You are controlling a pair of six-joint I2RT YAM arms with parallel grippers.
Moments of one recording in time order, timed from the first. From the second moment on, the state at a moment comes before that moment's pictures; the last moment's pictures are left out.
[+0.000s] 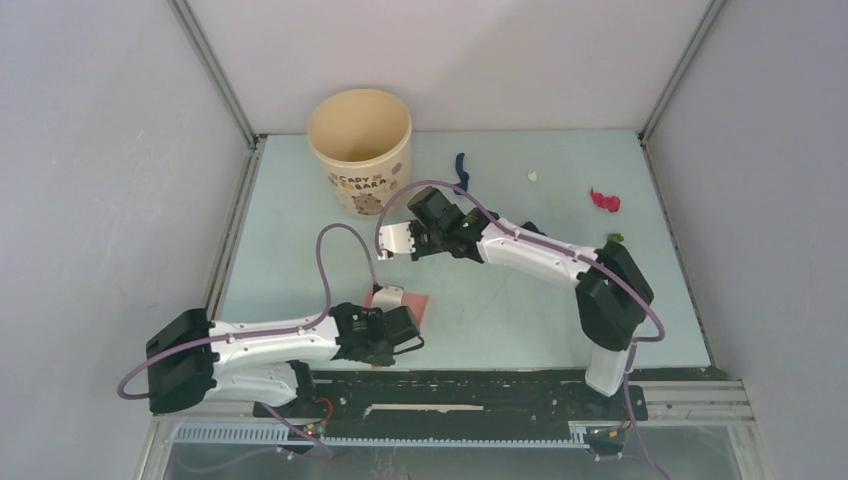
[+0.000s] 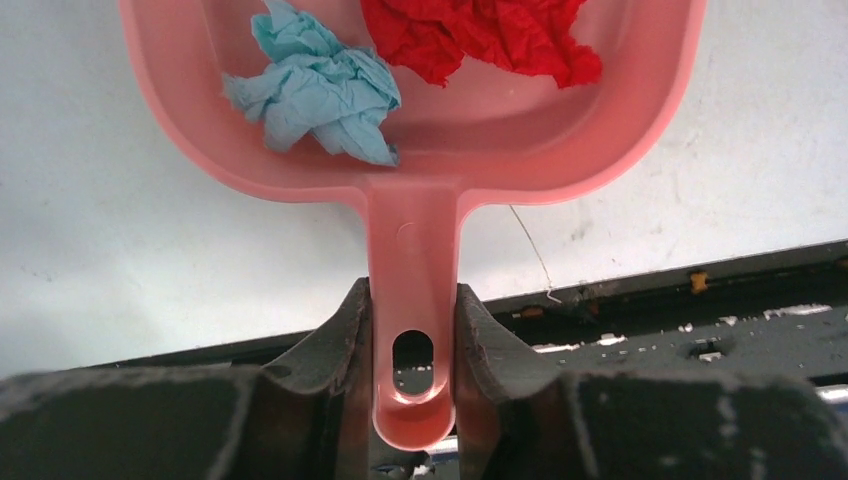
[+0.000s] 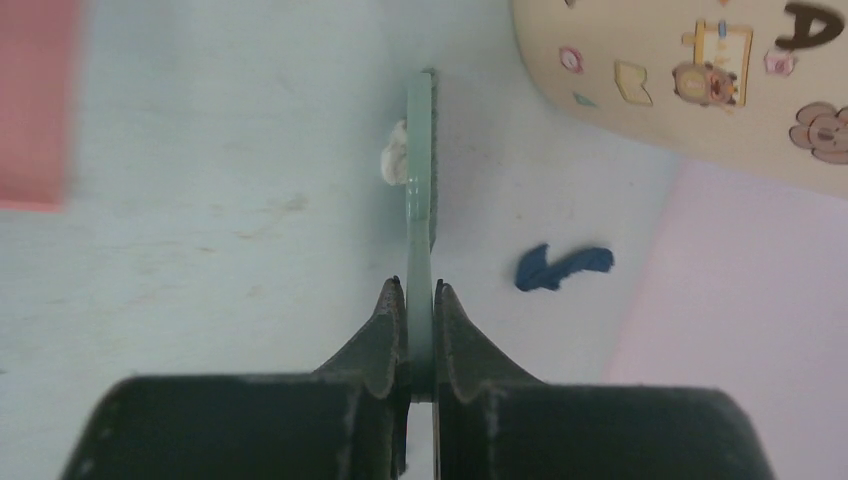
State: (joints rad) left arm -1.19 1.15 0.61 -0.79 -0.33 -0.97; right arm 0.87 1.86 1.45 -0.42 0.08 -1.05
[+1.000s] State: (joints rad) left arm -1.19 1.02 0.70 -0.93 -0.16 -0.86; right arm 0.80 1.57 1.45 -0.78 -0.14 -0.49
